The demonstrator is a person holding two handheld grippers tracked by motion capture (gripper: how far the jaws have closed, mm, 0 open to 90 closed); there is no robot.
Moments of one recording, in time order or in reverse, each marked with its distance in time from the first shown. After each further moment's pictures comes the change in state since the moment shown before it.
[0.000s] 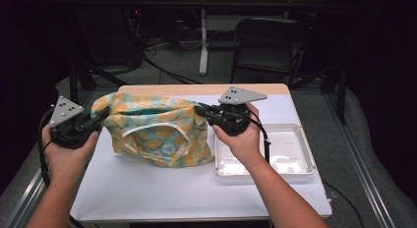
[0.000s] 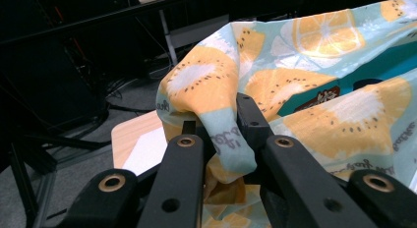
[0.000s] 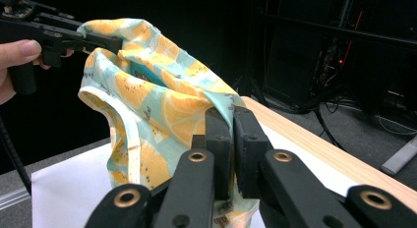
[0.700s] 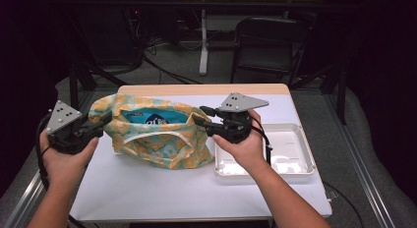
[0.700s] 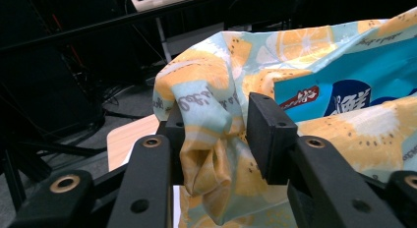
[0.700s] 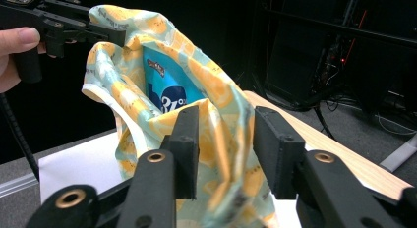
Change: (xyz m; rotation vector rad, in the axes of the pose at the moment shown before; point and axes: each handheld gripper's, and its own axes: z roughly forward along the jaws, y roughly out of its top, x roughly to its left) left arm -0.007 -0.005 -0.011 -0.036 -0.017 -0.006; right arm 0.012 -0.004 -0.011 0.019 0.008 -0.031
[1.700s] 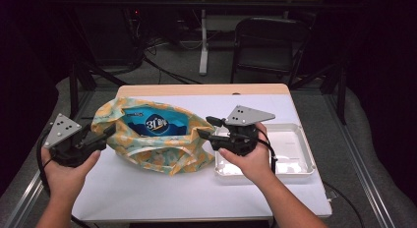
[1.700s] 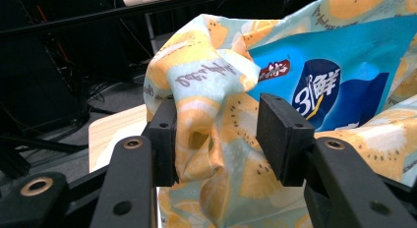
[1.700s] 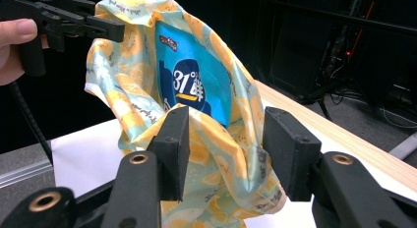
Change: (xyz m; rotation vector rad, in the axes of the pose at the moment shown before) left arm -0.010 -0.021 -0.009 -0.004 -0.038 -0.037; right arm 0.008 -0.022 -0.016 0.015 0.010 0.000
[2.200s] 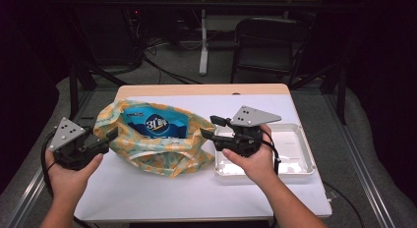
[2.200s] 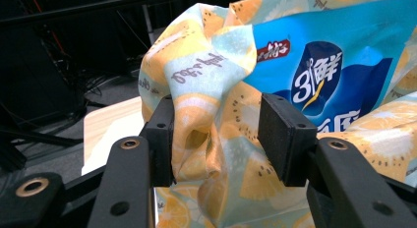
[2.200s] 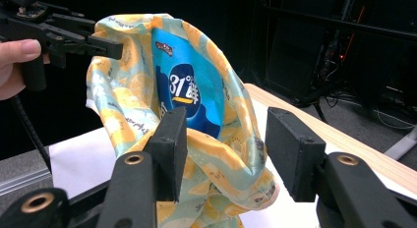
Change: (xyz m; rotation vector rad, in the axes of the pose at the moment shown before) left arm -0.001 -0.012 0.005 0.023 -0.005 -0.012; right arm -0.001 -0.001 -0.008 -0.019 -0.016 0.015
